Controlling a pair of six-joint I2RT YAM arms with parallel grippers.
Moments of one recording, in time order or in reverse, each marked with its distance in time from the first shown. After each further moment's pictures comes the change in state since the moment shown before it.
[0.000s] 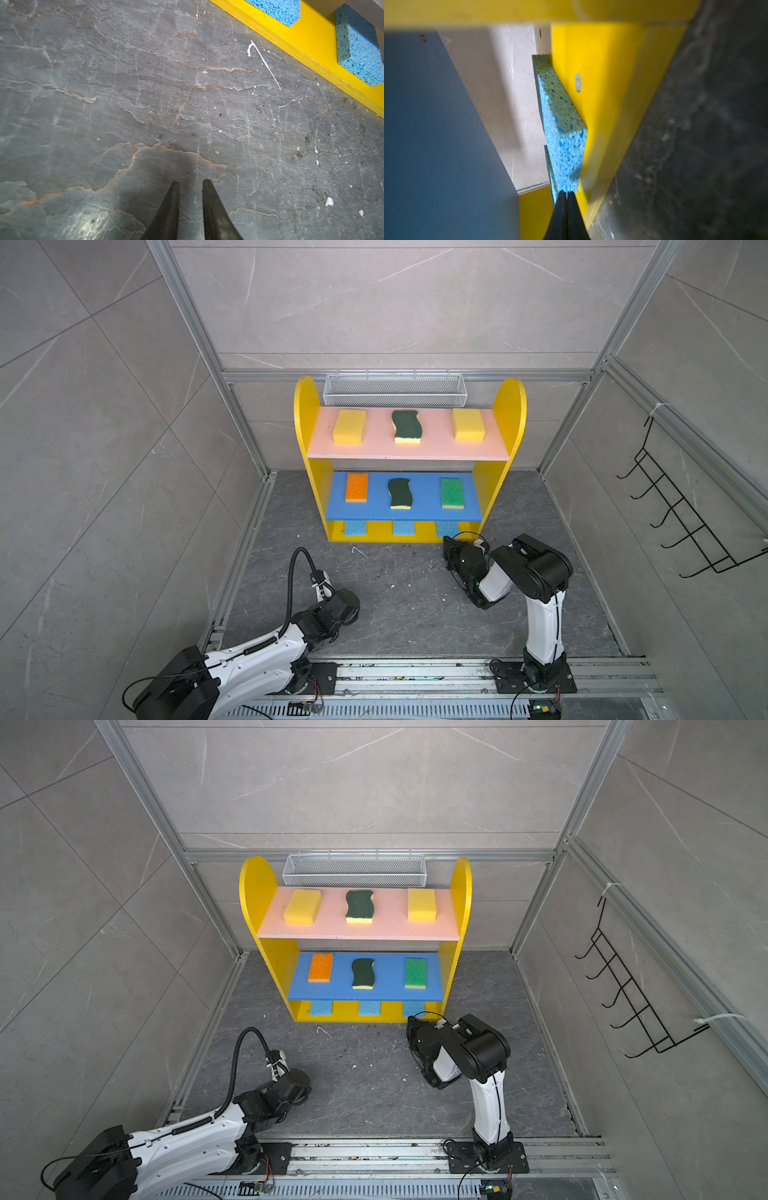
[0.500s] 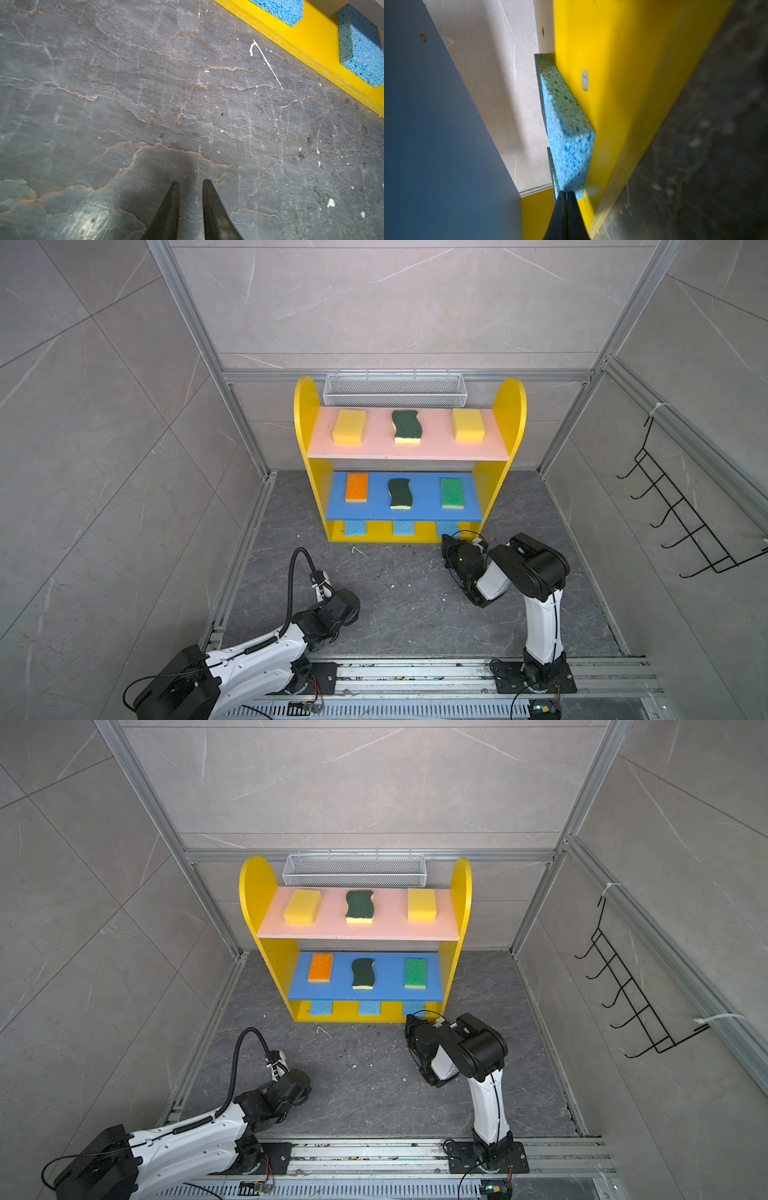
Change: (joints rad) left arm 0.000 0.006 0.000 0.000 0.000 -0.010; right arm 0.006 0.020 0.026 0.005 0.019 0.014
